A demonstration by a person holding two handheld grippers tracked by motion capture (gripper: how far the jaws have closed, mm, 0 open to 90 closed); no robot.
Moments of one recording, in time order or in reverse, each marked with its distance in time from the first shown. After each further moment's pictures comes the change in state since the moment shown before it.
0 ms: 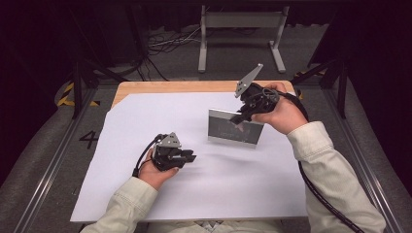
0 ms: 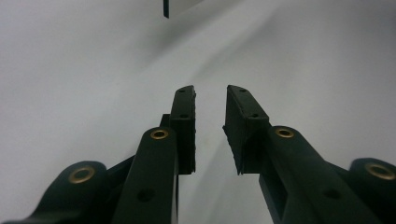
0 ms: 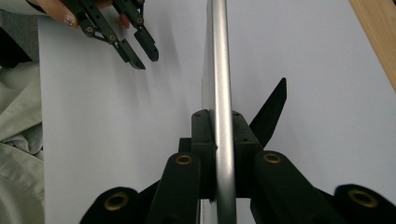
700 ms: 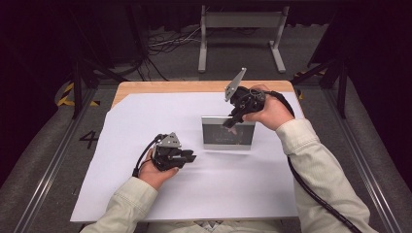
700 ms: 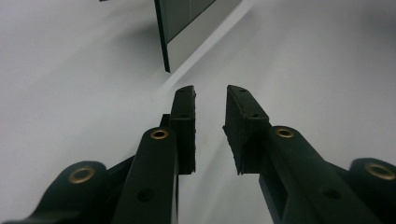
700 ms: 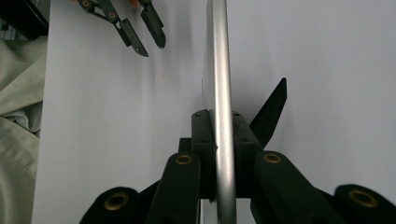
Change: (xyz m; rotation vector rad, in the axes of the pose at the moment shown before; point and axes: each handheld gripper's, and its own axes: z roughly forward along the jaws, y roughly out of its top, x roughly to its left) left arm 0.000 0.000 0.000 0.003 -0.006 -0.002; right arm -0.025 0.005 0.040 0.056 0.142 -0.089
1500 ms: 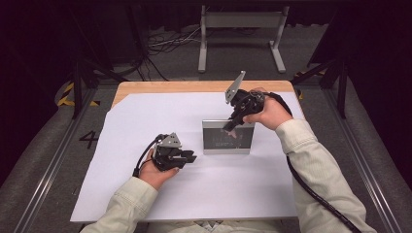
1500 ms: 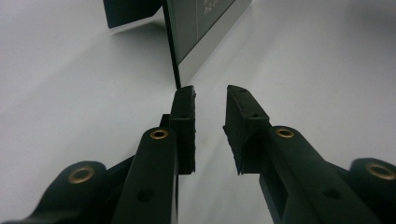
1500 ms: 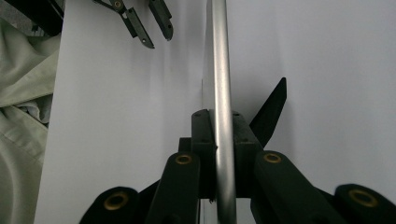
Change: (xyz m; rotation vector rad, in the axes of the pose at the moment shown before) left arm 0.000 -0.001 0.002 0.005 -0.002 -0.006; right arm -0.014 -0.012 0.014 -0.013 0.094 -0.002
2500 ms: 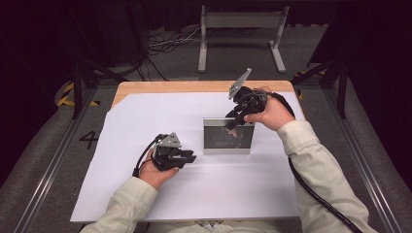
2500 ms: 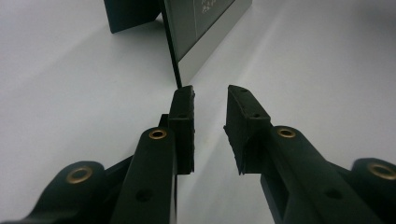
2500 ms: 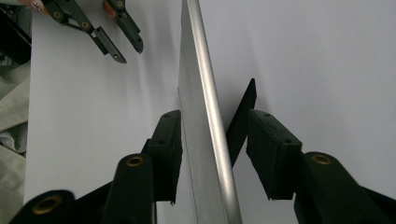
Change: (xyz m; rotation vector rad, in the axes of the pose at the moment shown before) left arm 0.001 0.000 -0.001 -0.002 0.002 0.001; right arm 0.002 -0.005 -0.010 -0.049 -0.121 0.103
